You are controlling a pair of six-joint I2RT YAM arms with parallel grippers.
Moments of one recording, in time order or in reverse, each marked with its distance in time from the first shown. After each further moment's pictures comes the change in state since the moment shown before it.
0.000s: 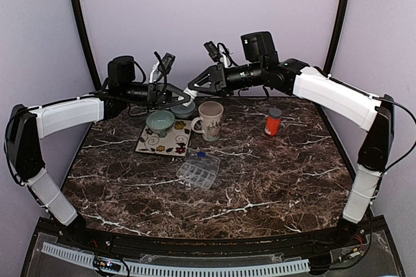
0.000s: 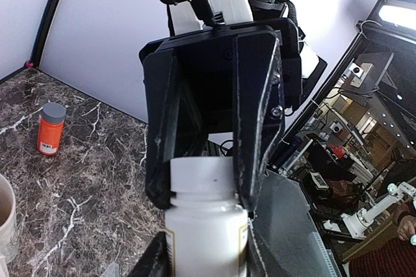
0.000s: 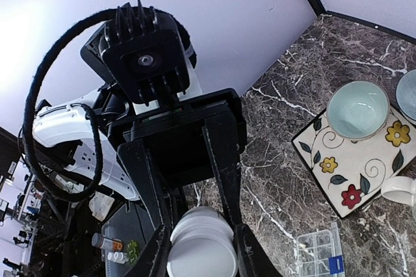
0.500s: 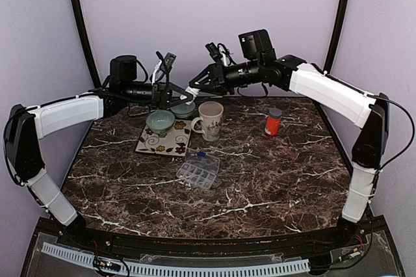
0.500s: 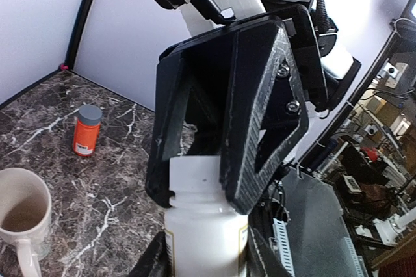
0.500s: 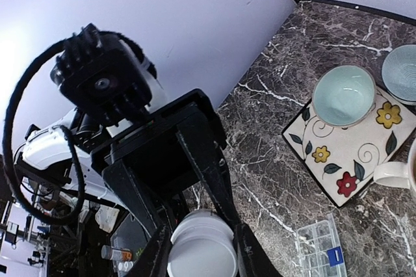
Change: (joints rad) left arm -0.016 -0.003 0.028 -0.111 -0.129 0.116; right arm -0.015 0.055 0.080 -0.075 0.019 0.076
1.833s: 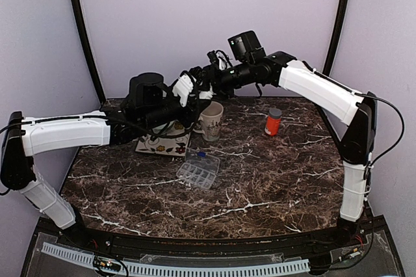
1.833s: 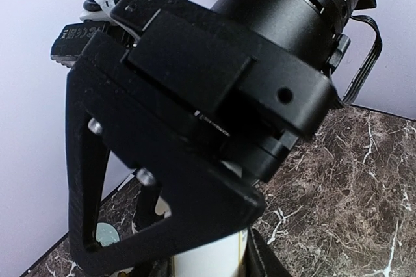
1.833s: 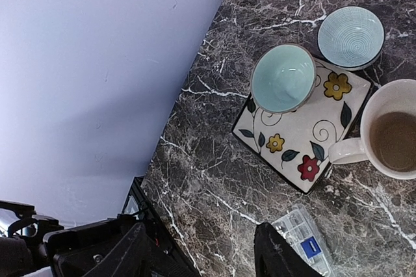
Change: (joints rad) left arm -0.388 -0.088 -0.101 0.041 -1.149 0.547; right arm 0.003 0.119 0.170 -0.210 0.206 0.085
